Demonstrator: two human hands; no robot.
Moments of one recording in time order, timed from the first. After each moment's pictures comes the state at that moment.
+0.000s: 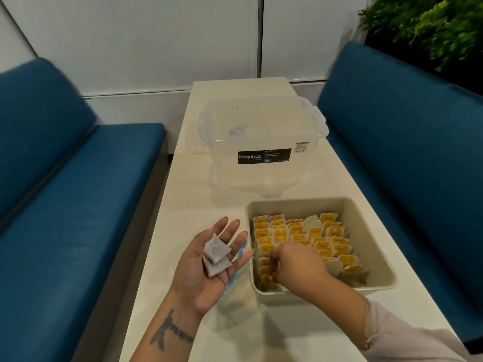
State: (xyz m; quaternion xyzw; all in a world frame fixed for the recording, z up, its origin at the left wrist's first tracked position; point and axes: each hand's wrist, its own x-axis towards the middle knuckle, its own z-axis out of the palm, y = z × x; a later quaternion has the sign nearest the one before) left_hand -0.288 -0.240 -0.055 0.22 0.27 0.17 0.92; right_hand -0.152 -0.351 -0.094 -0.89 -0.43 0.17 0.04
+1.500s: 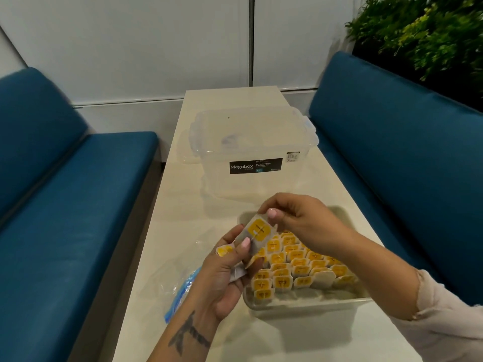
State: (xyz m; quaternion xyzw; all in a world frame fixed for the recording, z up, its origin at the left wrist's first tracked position) left_hand -0.252 -0.257 -0.056 0.34 0.28 0.14 0.89; right_hand -0.112 -0.352 0.004 -0.76 -0.44 0.26 0.40
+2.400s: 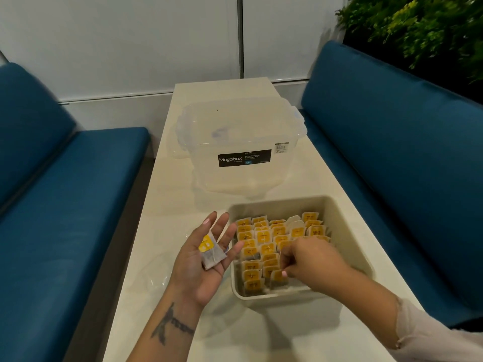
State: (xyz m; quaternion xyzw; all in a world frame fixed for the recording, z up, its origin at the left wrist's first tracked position) left_hand -0.253 -0.248 -0.055 0.22 0.29 0.21 0.91; right_hand -0.117 -0.394 -0.067 -0.87 -0.43 0.21 0.06
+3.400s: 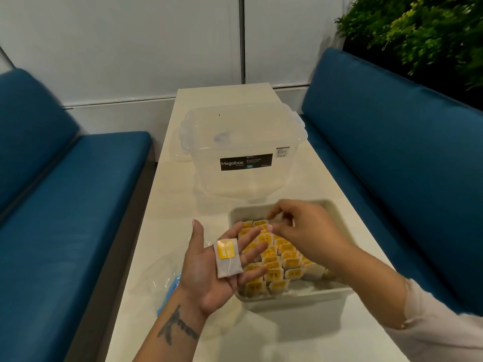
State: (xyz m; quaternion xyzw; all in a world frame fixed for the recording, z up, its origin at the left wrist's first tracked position) left_hand -0.255 -0.254 -0.057 0.20 0.22 0.04 0.95; right_hand -0.117 -0.377 -0.014 -0.84 -0.40 0.14 0.33
